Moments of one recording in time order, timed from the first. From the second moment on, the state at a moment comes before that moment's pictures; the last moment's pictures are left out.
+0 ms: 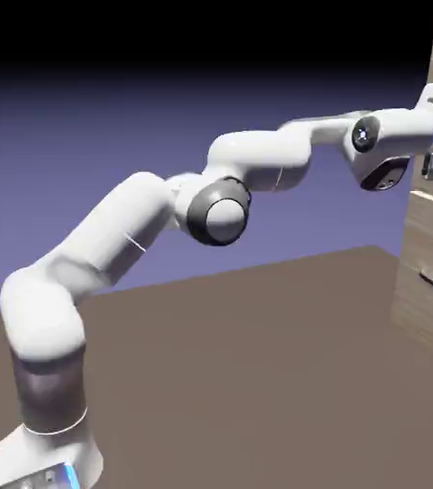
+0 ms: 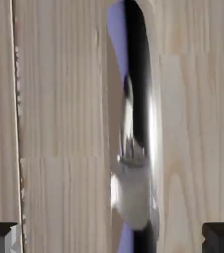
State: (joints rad) arm 0.16 0.92 -0.22 -0.73 0.74 3.21 -1.34
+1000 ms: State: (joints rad) arm -0.31 0.53 0.61 -1.43 0.55 3.57 -1.60
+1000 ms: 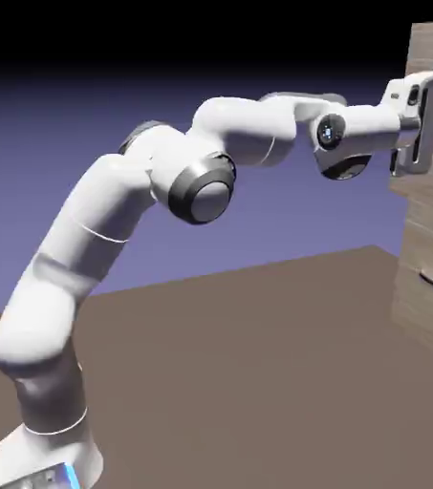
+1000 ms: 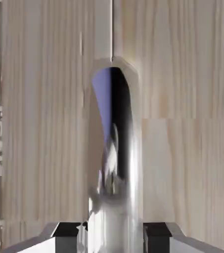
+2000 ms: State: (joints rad) arm -0.71 -0.17 0.67 -2.30 -0.09 3.74 -0.61
